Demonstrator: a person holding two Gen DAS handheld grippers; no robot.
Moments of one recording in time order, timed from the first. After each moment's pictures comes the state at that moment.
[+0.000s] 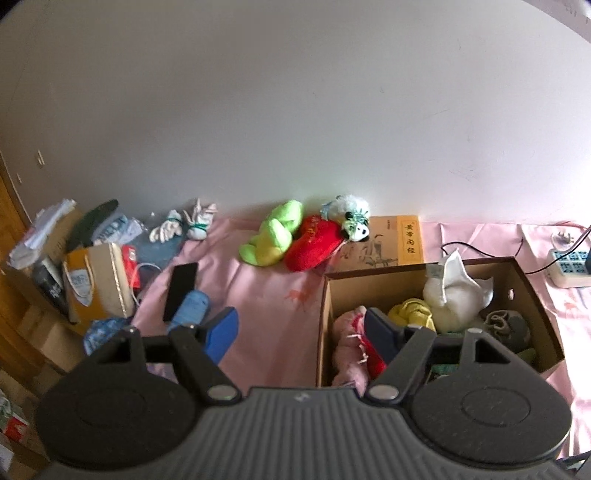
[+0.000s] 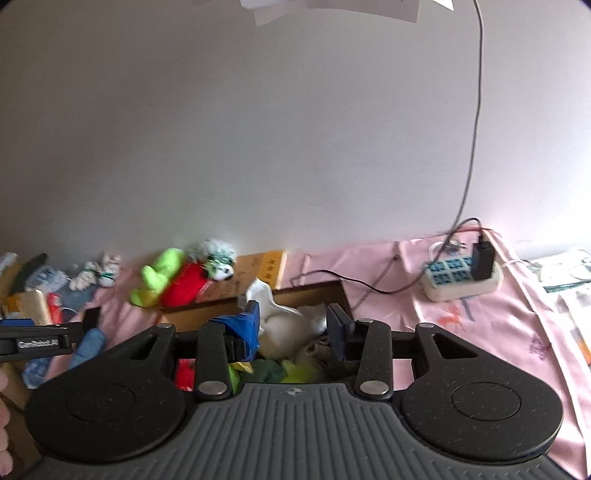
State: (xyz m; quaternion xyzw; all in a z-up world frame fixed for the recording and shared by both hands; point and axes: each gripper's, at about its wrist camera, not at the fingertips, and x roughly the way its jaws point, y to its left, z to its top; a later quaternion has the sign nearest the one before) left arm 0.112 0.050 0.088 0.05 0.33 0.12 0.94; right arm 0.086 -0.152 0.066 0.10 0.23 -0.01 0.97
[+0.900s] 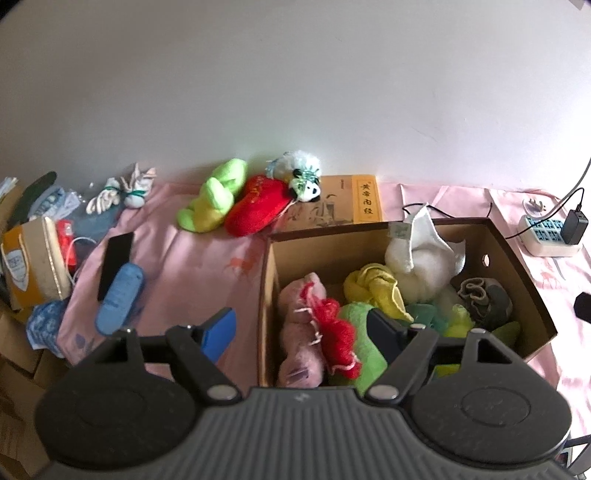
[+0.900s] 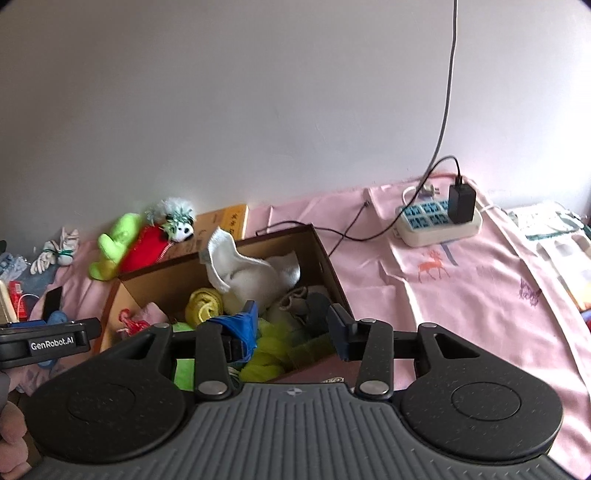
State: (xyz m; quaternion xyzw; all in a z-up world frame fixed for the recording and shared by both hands) left arm 0.156 0.045 0.029 0.03 0.38 0.04 0.92; right arm 0.114 -0.145 0.023 0.12 0.31 -0.06 0.94
